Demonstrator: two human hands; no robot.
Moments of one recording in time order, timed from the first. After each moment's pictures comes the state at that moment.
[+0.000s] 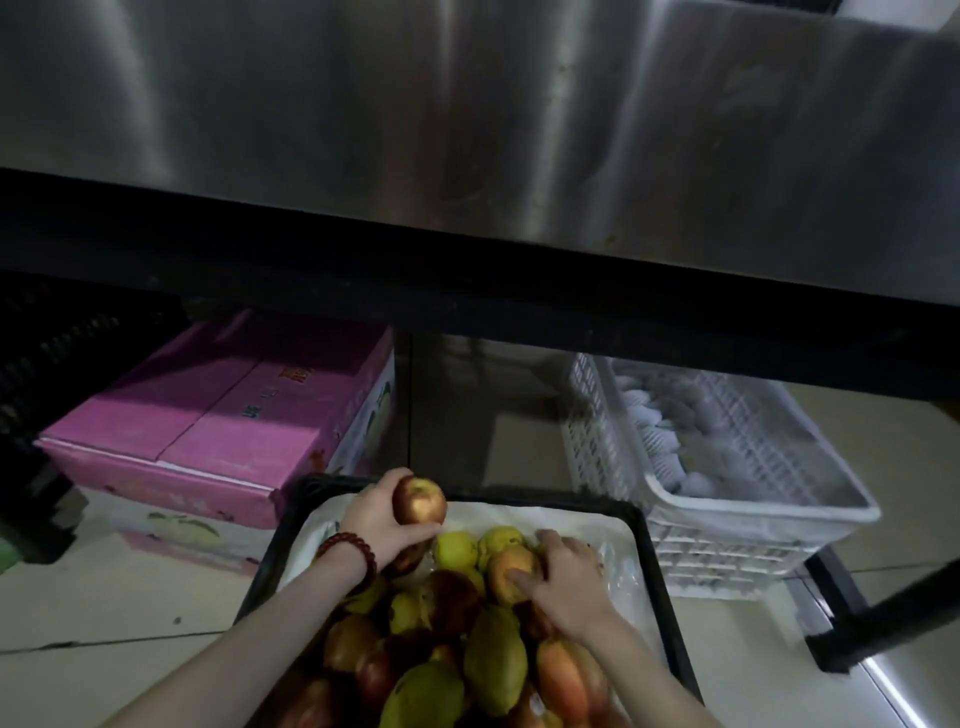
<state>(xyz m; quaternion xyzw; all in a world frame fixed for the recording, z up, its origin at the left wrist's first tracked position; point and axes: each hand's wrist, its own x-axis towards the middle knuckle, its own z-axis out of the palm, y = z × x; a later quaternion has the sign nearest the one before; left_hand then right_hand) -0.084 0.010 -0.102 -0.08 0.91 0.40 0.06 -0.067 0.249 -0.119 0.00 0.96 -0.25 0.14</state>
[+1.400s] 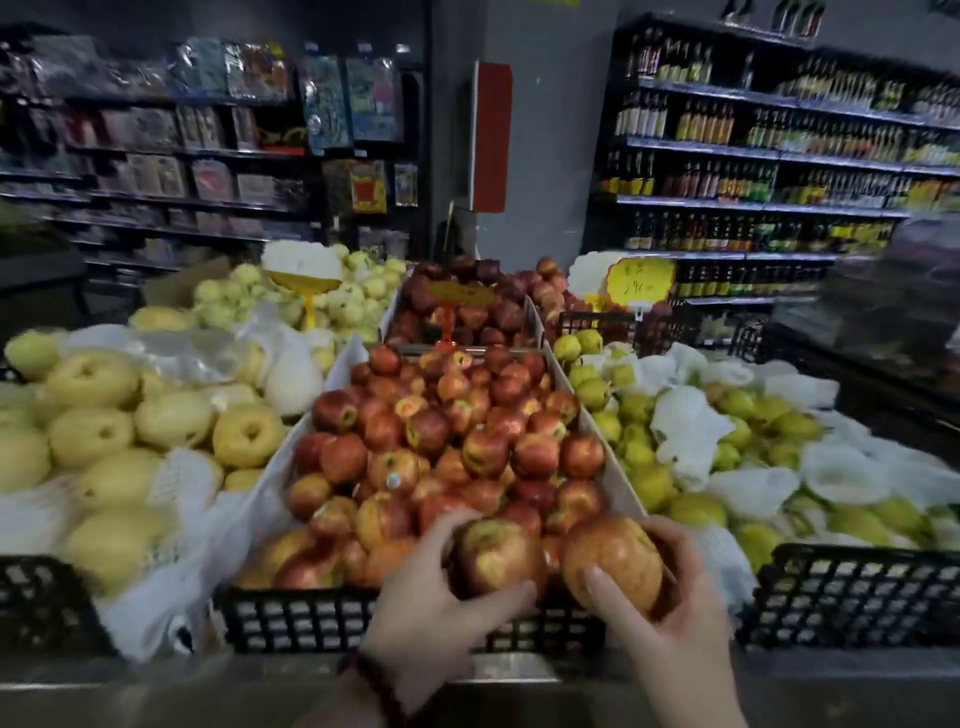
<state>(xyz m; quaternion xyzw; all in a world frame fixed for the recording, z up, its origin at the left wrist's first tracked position) -0.094 0.068 0.445 0.06 0.80 0.60 -0.02 -0.082 0.261 0.420 -0.01 0.75 -0.61 -0.26</state>
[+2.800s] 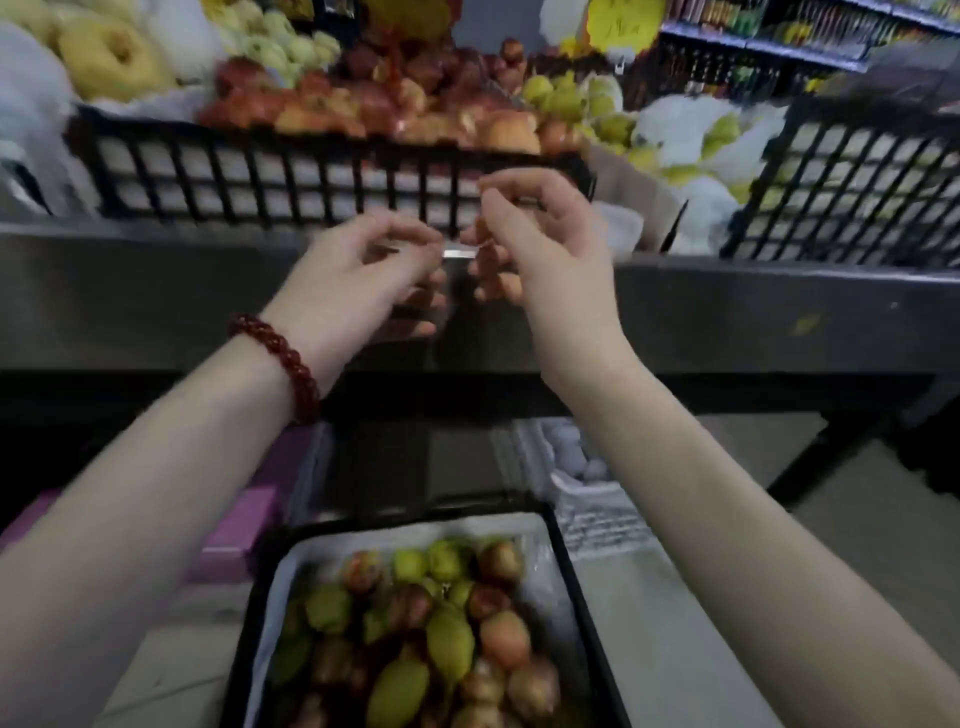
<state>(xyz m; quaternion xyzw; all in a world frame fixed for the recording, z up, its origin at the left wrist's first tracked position) -0.038 0.066 0.292 0.10 0.72 0.69 -0.04 -0.033 0.205 0.298 -0.16 0.65 -0.72 -0.18</state>
